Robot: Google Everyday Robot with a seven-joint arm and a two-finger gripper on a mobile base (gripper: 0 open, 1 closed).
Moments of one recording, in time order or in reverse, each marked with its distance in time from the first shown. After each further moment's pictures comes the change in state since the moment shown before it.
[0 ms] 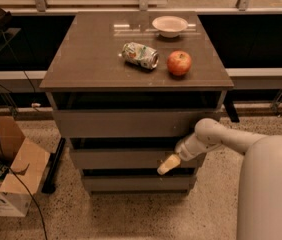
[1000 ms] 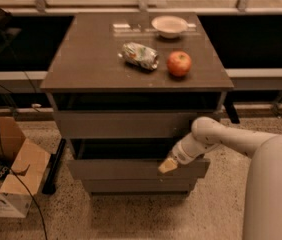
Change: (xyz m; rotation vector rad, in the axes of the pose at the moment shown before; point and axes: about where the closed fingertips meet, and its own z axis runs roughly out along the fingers) arm -0.007 0.050 -0.014 -0.074 0.056 -0.047
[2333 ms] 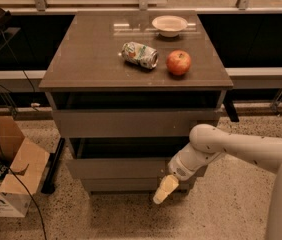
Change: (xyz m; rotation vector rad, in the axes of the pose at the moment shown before) arm 0.024 0.098 -0.019 -0.160 0.075 -0.040
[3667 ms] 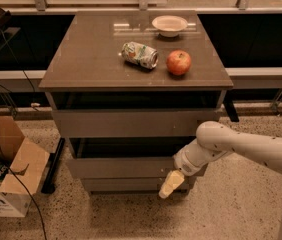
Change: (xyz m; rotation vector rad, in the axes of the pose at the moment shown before) arm -0.002 -0.021 -0.027 0.102 -0.031 -0.065
